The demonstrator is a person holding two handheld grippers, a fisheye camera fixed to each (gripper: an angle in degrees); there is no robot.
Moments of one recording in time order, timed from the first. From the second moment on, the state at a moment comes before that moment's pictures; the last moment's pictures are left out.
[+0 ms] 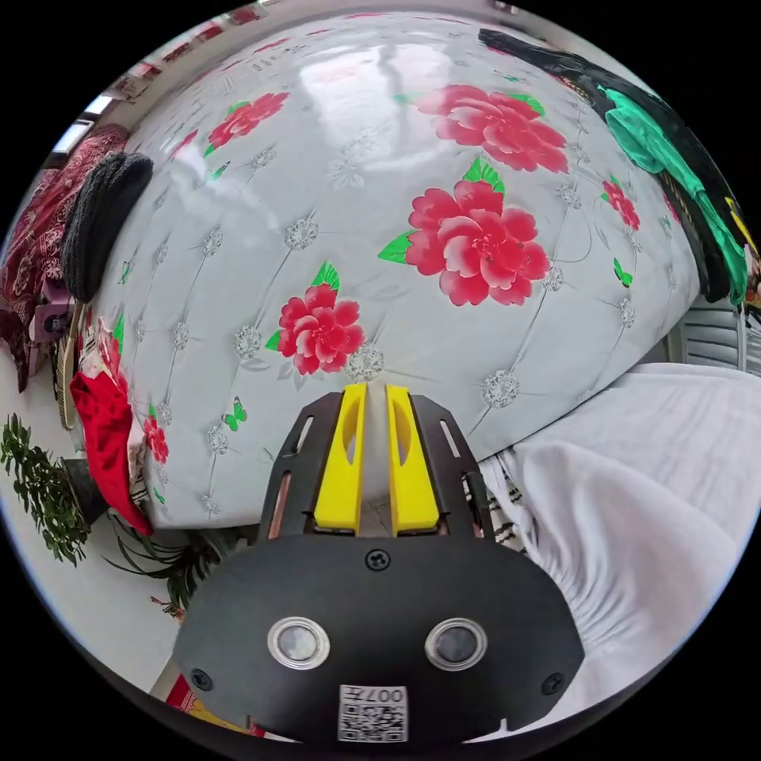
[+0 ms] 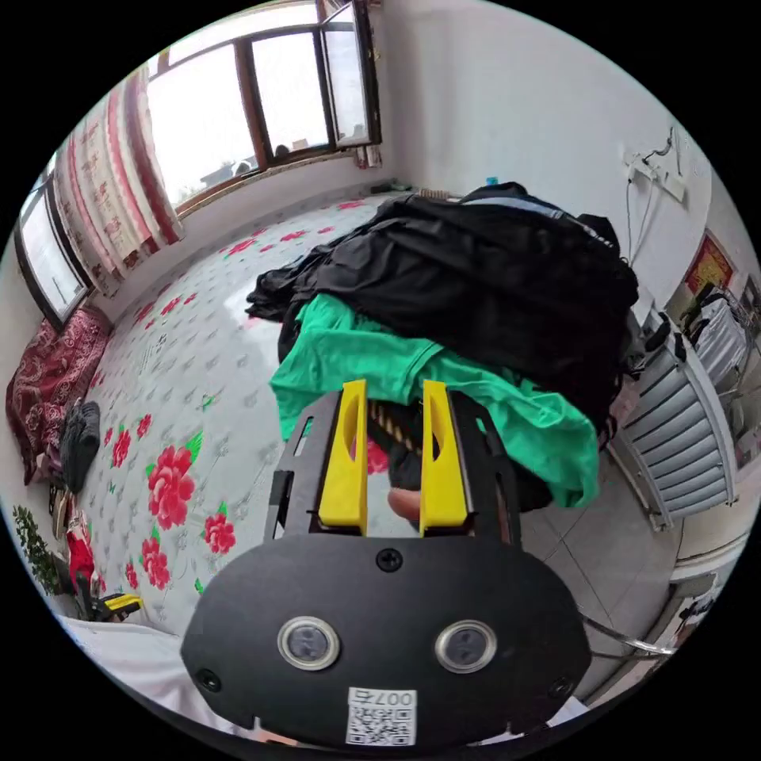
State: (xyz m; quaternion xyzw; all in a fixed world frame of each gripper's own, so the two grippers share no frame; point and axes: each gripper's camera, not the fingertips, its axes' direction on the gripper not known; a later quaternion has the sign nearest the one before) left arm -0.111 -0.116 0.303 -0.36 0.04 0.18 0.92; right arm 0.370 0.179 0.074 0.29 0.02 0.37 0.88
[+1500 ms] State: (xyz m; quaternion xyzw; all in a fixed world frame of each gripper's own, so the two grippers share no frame) left arm -0.312 -0.004 0.184 -0.20 0.05 -0.26 0.94; right arm -0.121 0.057 0.098 0.15 -0.38 -0.19 0.89
